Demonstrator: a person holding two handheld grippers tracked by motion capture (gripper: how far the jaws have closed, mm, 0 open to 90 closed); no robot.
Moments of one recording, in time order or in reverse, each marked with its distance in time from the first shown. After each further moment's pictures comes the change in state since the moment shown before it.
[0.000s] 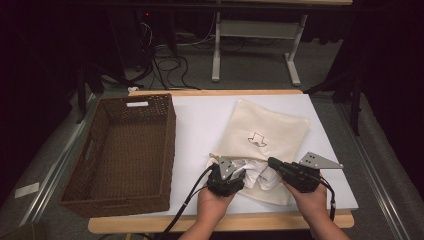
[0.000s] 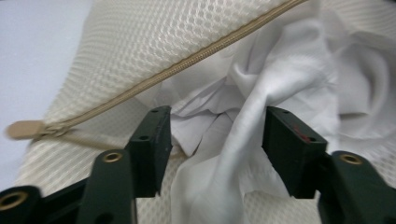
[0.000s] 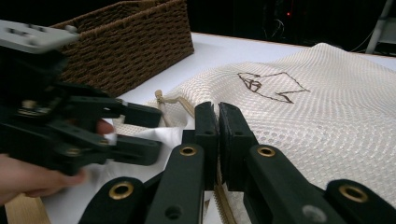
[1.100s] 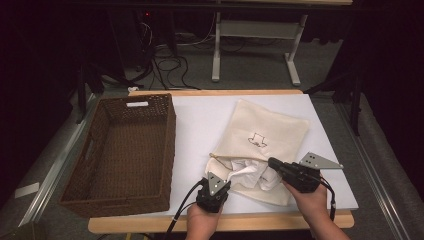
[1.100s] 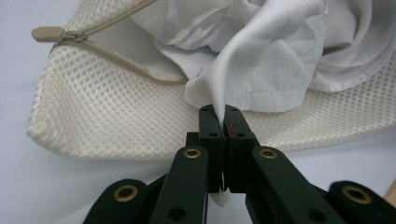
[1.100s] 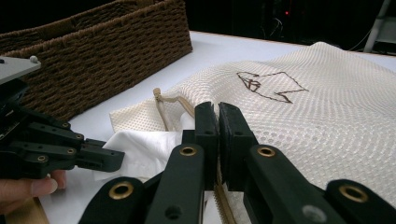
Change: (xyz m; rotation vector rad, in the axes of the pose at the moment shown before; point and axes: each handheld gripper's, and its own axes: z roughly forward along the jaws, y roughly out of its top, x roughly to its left) left arm 0.001 -0.033 -0.024 0.065 -0.007 -0.024; right arm 0.000 -0.001 0.000 0.005 -0.010 0.000
